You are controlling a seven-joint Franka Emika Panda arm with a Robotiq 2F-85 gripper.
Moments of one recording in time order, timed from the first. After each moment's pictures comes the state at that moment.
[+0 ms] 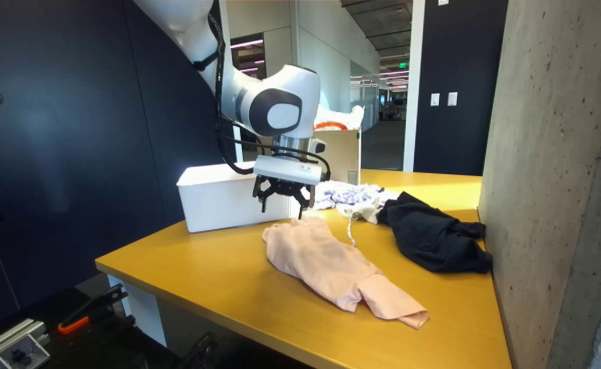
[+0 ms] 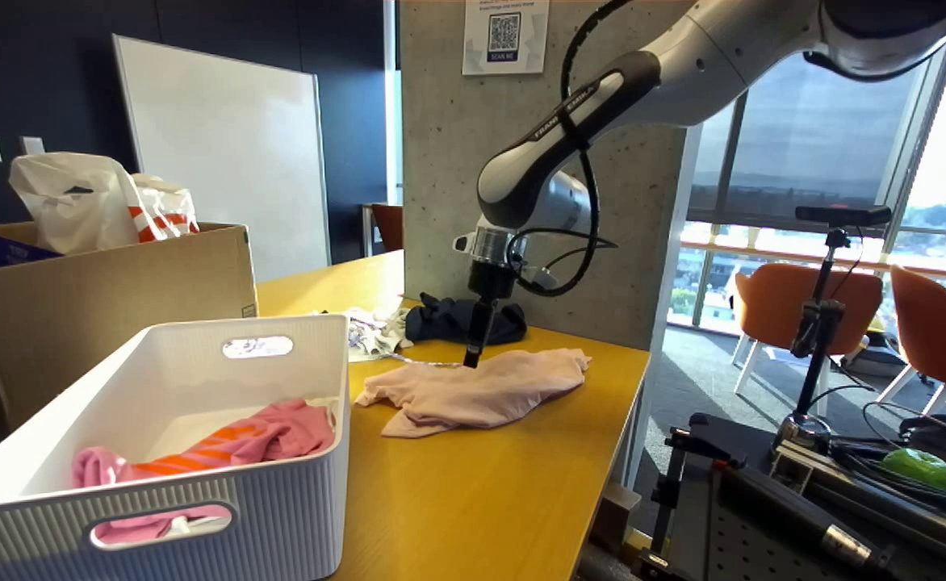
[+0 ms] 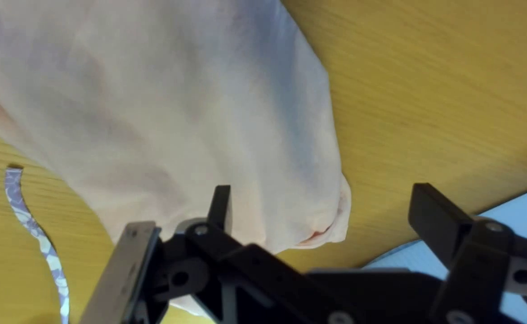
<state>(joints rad) -0.29 0.67 0.20 -1.71 0.19 2.38 -0.74</state>
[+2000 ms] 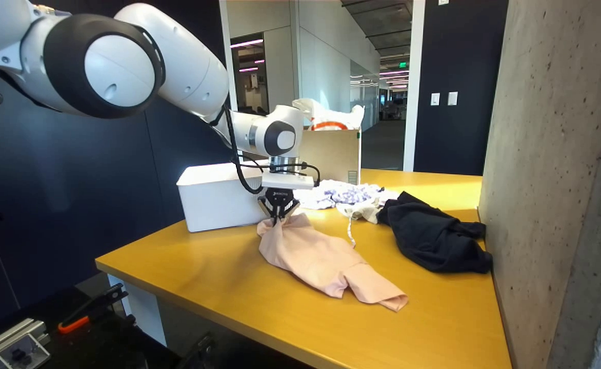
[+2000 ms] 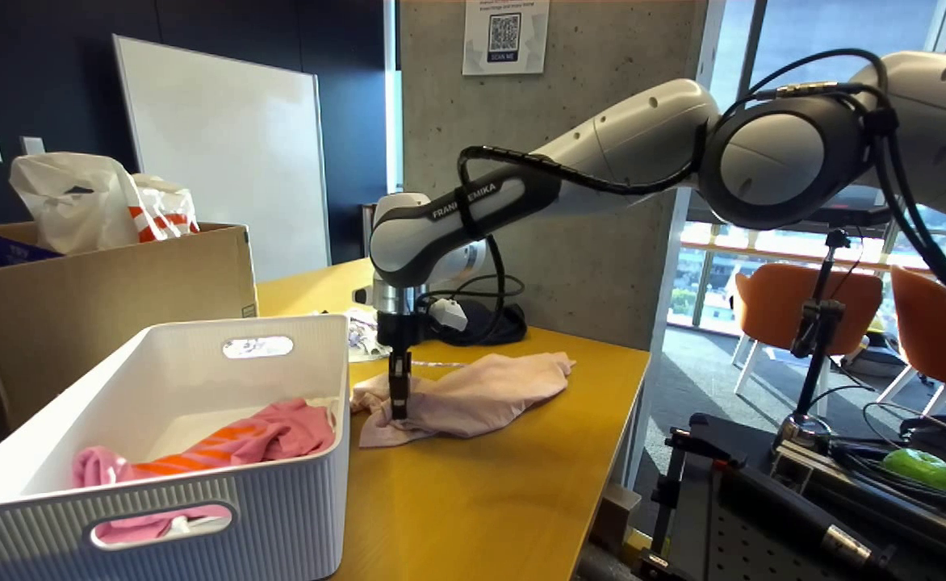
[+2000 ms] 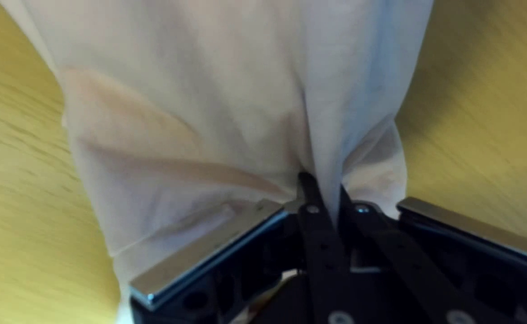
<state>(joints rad) -0.02 1.20 0.12 -0.90 0.01 2.02 -0.69</state>
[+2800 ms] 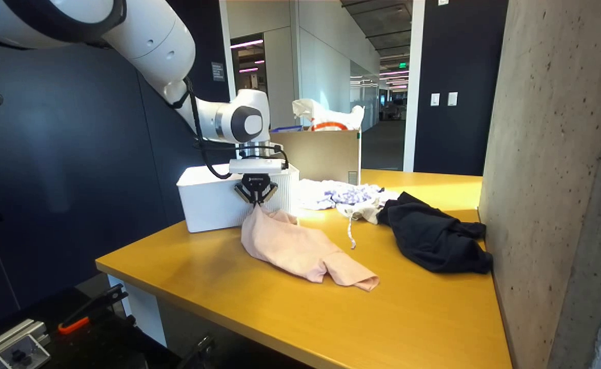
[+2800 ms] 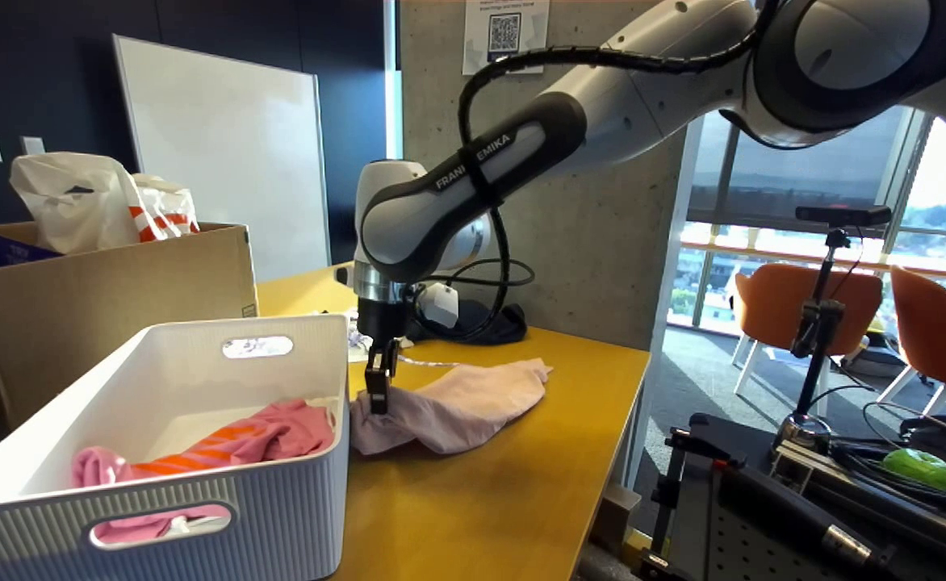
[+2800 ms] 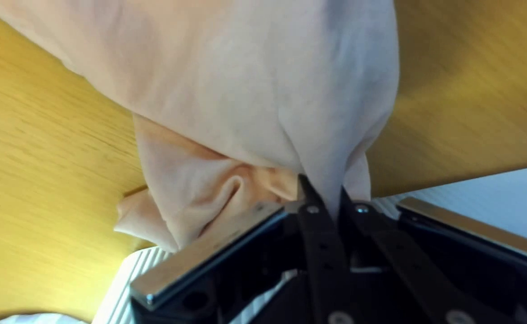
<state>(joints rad) 0.07 0.93 0.09 -1.30 -0.02 2.28 -0.50</state>
